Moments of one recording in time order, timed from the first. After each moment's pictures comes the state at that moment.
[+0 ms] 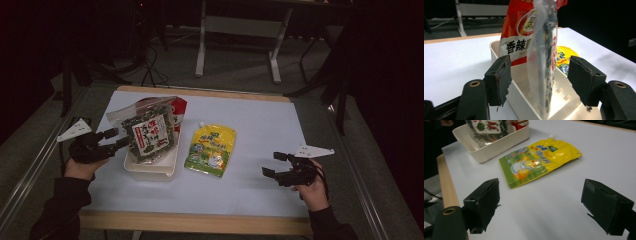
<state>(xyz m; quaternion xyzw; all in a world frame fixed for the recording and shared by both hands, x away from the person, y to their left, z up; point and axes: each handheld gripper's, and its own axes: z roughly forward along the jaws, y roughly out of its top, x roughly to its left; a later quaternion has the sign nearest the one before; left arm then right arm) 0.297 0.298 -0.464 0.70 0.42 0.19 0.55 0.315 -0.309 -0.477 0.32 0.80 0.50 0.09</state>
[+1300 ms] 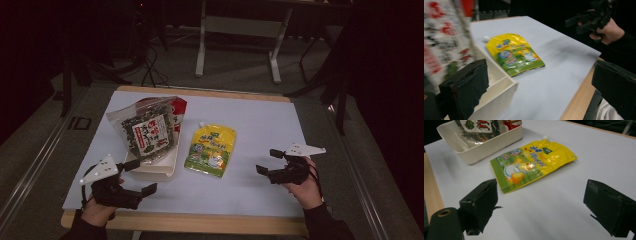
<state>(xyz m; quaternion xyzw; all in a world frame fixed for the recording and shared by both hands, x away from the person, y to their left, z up) 0.216 0.199 -0.465 0.74 0.34 0.12 0.57 0.318 -0.287 -0.476 0.32 0.81 0.48 0.11</state>
